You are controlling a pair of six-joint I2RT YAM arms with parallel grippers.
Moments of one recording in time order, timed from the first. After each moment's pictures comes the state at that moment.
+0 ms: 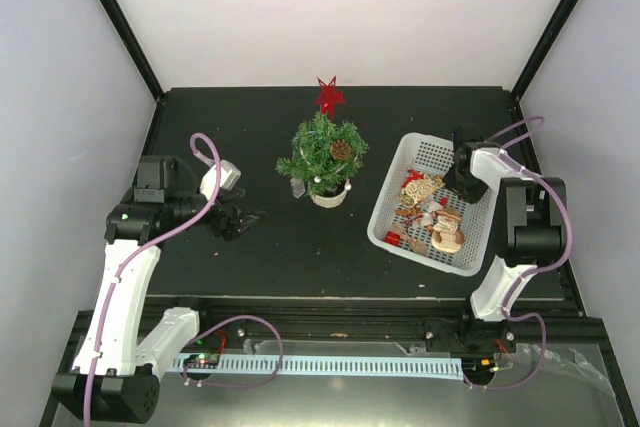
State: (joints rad) left arm -0.02 0.87 1.00 -0.99 0.85 0.37; right arm 0.01 1.80 1.16 -0.71 0.25 0.70
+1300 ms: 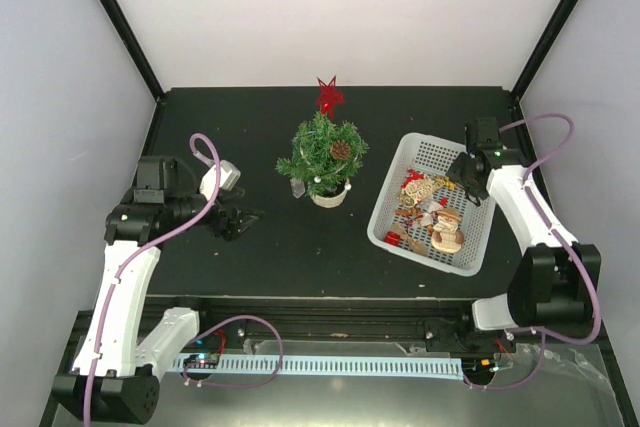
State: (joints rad) left arm -0.02 0.86 1.00 -0.99 0.85 0.37; right arm 0.04 1.43 1.09 -0.79 0.15 0.67
